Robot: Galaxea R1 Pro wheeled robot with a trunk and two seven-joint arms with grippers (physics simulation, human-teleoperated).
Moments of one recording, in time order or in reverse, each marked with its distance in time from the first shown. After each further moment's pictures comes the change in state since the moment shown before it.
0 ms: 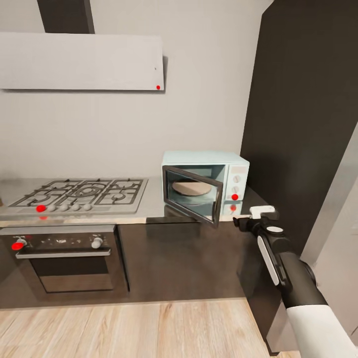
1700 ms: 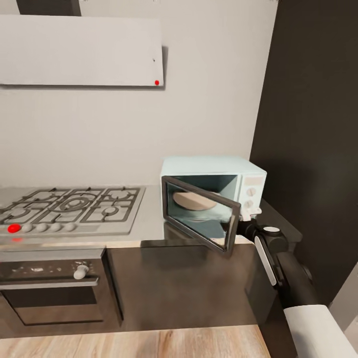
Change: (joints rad) left arm 0.000 -0.002 0.000 0.000 -0.001 0.000 -0.007; right arm 0.000 0.013 0.013 0.002 -0.005 0.046 0.199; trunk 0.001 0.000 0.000
